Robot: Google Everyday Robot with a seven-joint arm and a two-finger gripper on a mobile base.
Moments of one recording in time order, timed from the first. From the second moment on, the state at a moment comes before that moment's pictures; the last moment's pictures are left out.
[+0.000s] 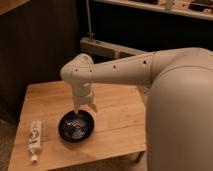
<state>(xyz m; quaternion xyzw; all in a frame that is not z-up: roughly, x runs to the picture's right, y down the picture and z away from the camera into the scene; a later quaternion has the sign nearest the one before) -0.102 0.096 0.704 -0.26 0.23 0.64 0.68</state>
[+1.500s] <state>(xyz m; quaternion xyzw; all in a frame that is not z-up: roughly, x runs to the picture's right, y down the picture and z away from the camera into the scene) -0.114 0.044 0.706 -0.27 0.17 0.64 0.70</state>
